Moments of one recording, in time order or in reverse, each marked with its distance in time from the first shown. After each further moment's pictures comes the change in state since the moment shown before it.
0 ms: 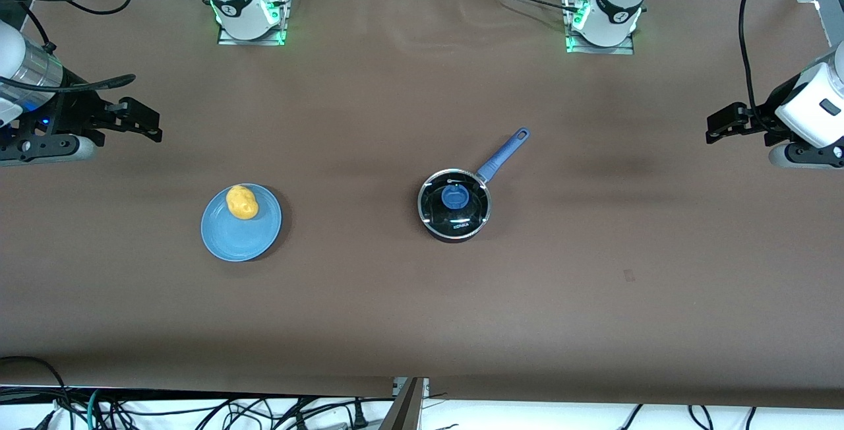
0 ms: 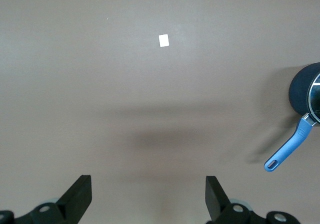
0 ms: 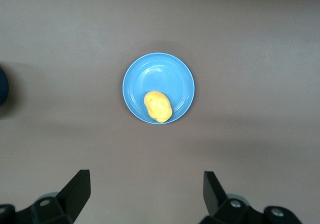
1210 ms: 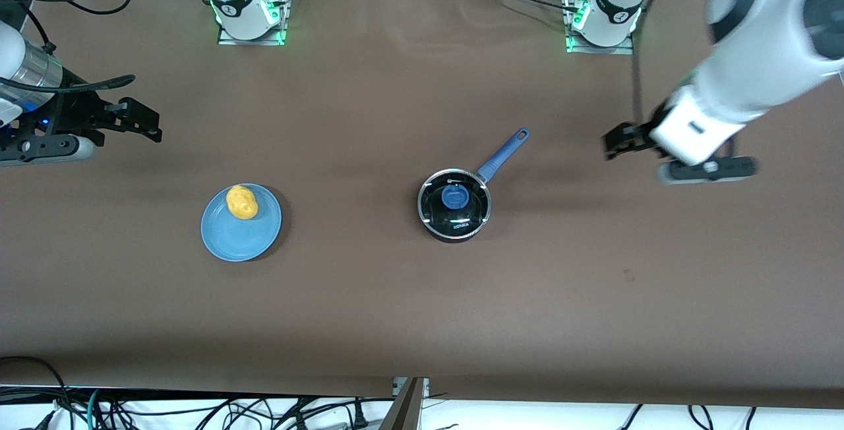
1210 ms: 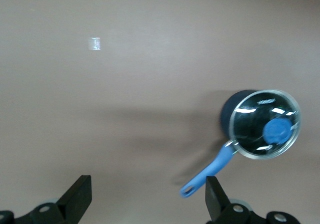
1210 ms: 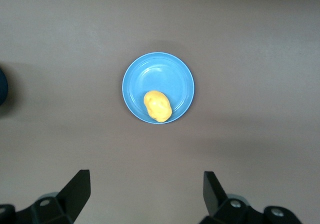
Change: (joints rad) left arm -0.055 0.103 -0.244 -0.019 -0.061 0.189 -0.458; right arm 0.000 0.000 -0.001 -0.002 0.000 0.000 0.000
